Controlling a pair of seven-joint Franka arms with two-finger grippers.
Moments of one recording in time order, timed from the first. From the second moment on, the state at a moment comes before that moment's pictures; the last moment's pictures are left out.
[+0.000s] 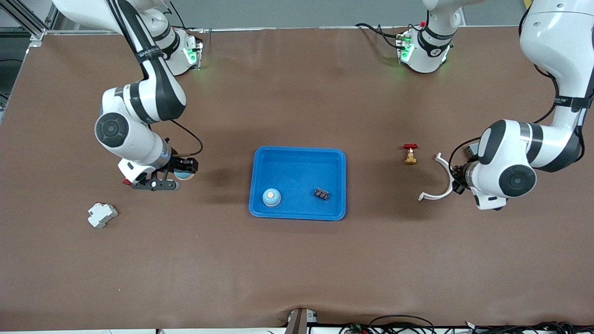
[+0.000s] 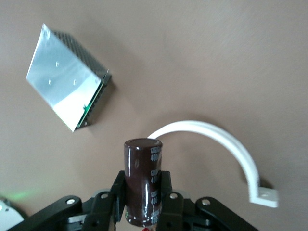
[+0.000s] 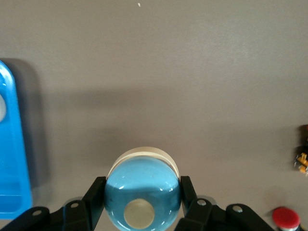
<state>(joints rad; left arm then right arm) 0.24 0.49 -0.37 -1.80 0.30 1.84 -1.25 0.31 0.23 -0.06 -2.05 0.08 2.21 0.21</state>
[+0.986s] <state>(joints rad) 0.23 0.56 -0.39 -1.96 0.29 2.16 -1.36 0.09 0.21 -0.06 -2.26 0.08 2.48 -0.15</state>
